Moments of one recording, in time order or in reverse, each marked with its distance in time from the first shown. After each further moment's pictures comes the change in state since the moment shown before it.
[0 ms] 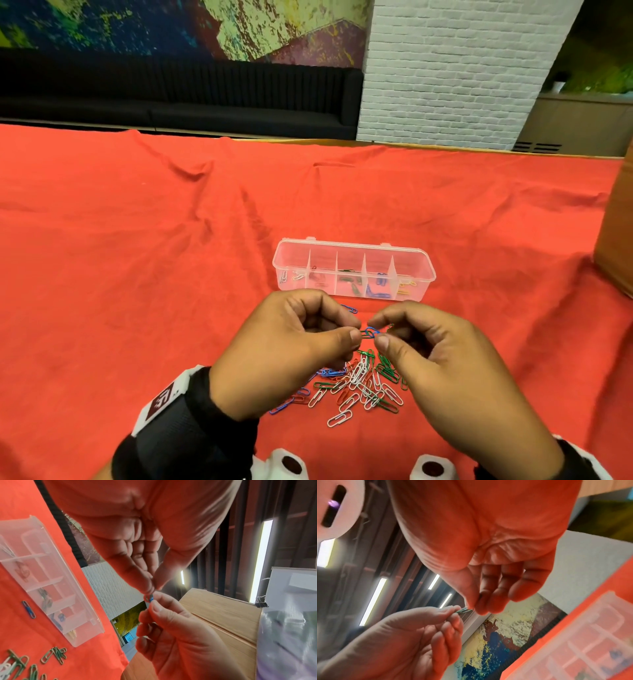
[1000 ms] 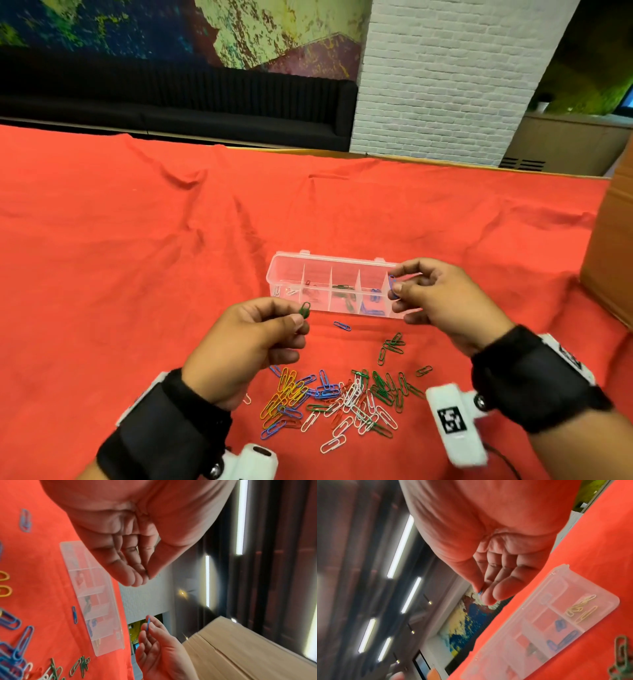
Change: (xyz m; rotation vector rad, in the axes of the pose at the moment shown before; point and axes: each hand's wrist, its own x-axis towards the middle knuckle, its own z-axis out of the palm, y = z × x) left_hand 0.030 -0.030 -0.039 -0.255 0.174 -0.147; right_hand 0.103 0.037 -0.032 0.255 -0.003 0.338
